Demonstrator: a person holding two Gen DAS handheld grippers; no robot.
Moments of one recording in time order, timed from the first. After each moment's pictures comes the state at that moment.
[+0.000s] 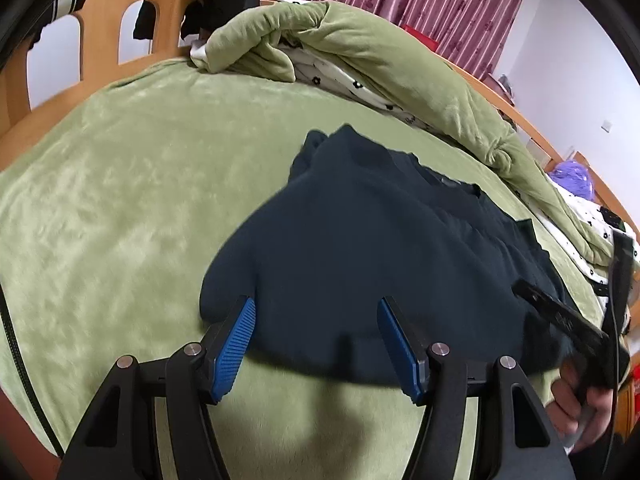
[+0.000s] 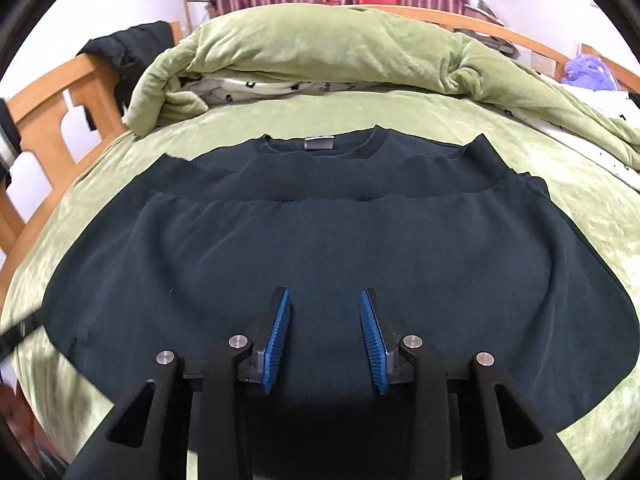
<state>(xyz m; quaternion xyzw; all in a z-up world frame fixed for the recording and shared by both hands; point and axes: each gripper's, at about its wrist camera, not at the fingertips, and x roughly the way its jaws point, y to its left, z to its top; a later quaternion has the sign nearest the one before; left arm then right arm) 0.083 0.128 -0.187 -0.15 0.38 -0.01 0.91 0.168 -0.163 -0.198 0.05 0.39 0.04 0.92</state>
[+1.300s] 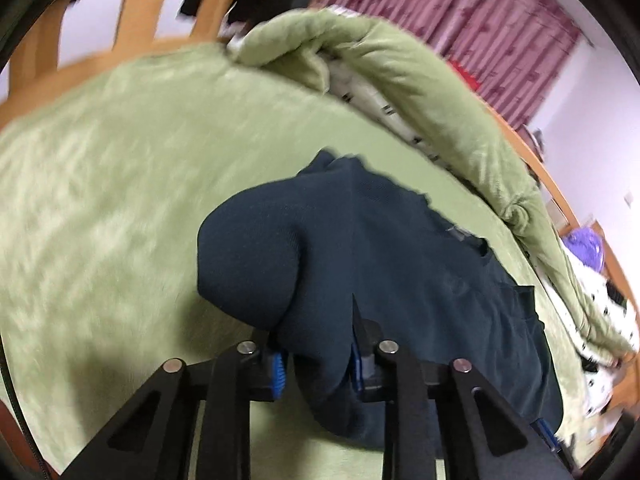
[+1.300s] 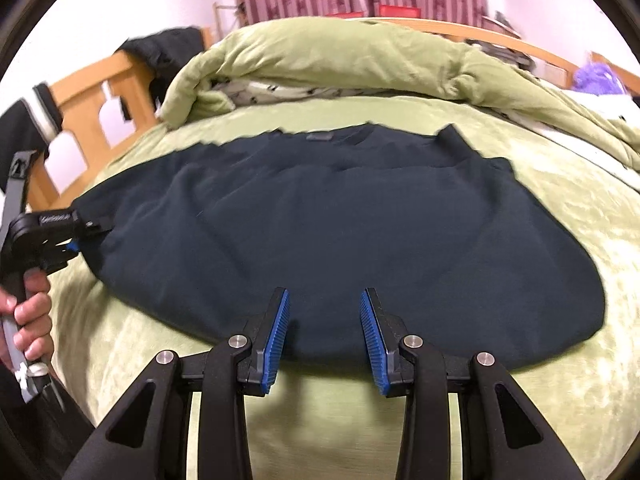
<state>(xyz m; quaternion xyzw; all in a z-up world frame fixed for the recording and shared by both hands) 0.115 0.097 -0.170 -0.23 0.34 0.04 0.91 0.086 -0.223 -0.193 0.04 0.36 0.09 0.93</state>
